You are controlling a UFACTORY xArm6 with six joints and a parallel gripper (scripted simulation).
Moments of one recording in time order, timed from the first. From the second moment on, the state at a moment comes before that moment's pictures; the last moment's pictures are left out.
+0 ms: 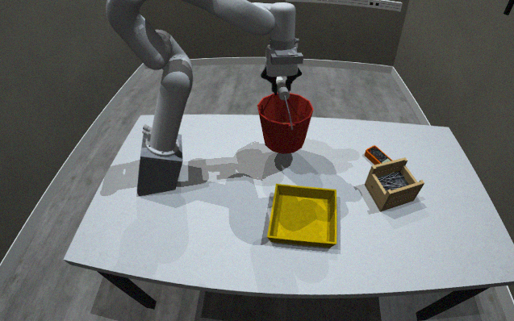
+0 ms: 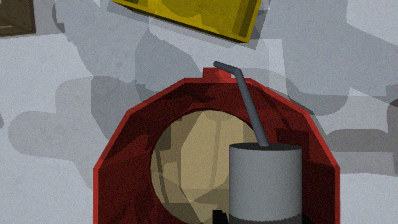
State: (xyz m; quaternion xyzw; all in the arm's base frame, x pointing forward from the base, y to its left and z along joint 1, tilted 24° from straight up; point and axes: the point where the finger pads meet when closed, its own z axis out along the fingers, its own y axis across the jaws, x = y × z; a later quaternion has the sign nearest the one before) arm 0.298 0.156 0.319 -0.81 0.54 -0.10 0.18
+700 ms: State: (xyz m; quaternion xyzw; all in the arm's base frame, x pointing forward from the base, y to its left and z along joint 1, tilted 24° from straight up) arm 0.300 0.152 0.319 -0.81 0.54 -0.10 0.18
